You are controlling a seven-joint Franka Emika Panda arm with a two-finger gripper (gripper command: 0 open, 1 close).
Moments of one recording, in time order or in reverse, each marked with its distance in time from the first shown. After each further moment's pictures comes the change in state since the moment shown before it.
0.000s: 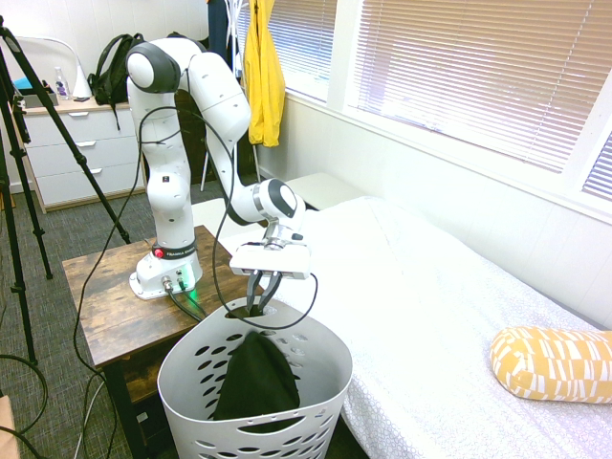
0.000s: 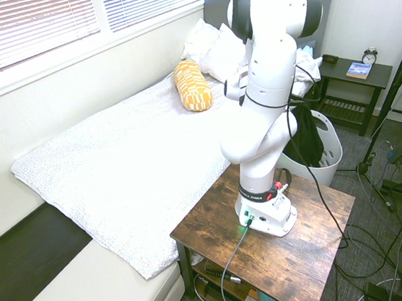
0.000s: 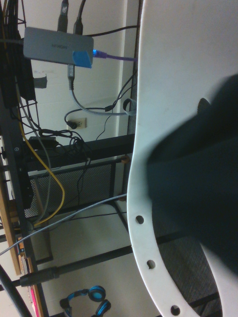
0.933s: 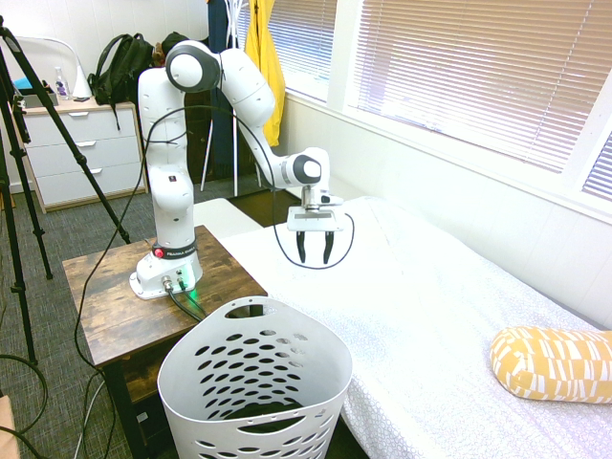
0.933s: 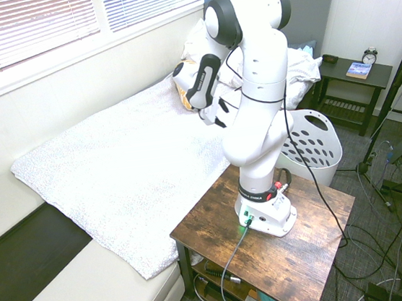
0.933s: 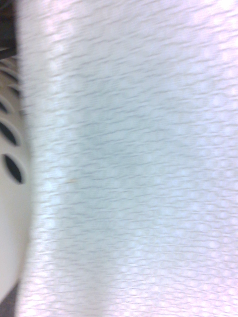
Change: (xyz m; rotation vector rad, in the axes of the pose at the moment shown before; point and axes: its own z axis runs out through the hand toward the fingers) arm 0.085 -0.038 -0.293 0.698 0.488 0.376
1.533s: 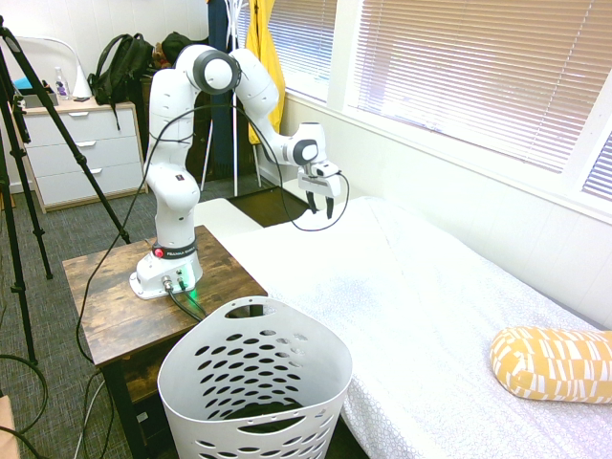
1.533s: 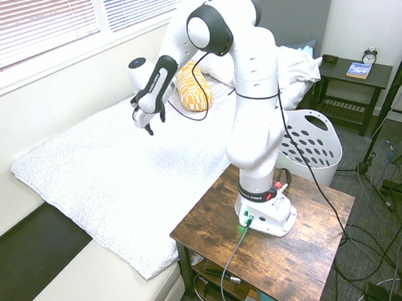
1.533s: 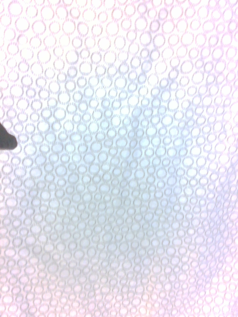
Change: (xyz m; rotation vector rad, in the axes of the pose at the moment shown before) arm 0.007 -0.178 -0.110 0.424 0.106 0.230
